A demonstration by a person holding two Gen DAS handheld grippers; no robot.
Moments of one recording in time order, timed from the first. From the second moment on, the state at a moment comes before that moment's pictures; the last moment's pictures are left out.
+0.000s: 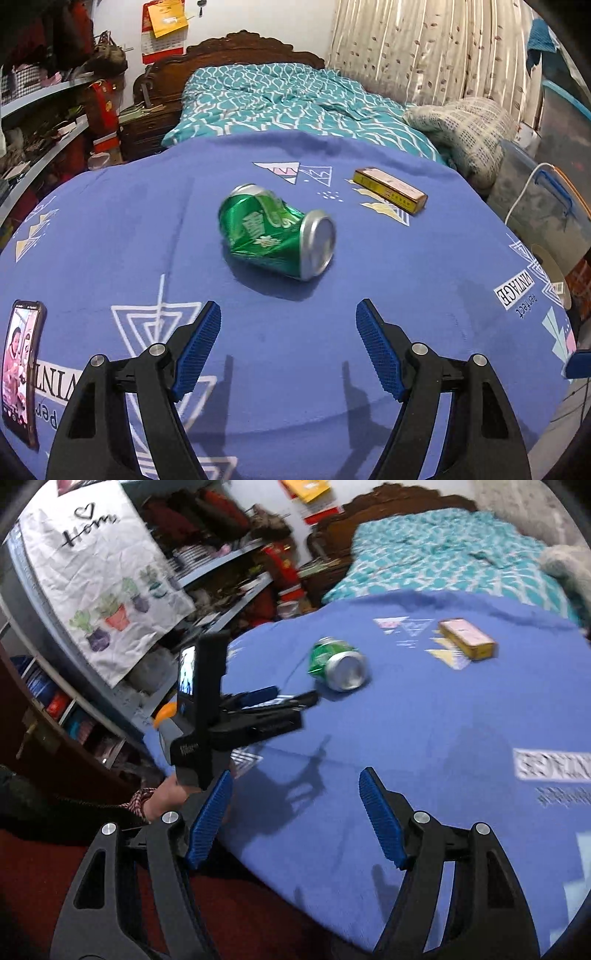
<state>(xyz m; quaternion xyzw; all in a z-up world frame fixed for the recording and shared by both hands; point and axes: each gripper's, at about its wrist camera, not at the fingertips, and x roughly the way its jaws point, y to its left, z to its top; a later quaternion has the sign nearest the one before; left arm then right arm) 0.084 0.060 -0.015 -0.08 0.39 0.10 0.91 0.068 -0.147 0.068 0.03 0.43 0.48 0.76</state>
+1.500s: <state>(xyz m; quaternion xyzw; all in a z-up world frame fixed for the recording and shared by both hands) 0.070 0.158 -0.020 -0.23 0.41 0.10 0.88 0.138 -0.058 0.033 0.01 0.37 0.45 0.81</state>
